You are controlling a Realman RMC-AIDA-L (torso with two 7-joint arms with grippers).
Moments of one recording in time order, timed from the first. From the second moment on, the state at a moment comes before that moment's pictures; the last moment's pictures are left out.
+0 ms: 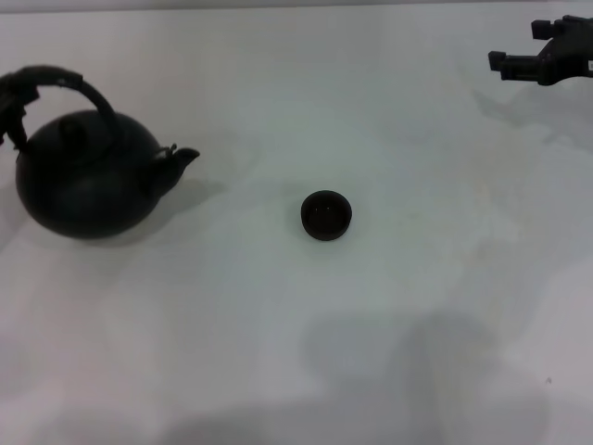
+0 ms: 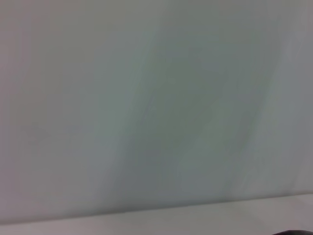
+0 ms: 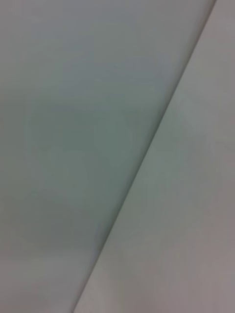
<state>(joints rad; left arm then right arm) -0.18 -2.07 0.79 0.92 1.63 1.27 -1.54 0.57 1.99 -0.85 -0.67 1.13 0.96 -1.59</state>
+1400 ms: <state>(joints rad) -0.59 -2.07 1.01 1.24 2.36 1.19 -2.08 0.53 2.01 -0.85 -0.67 1.33 0.95 -1.75</state>
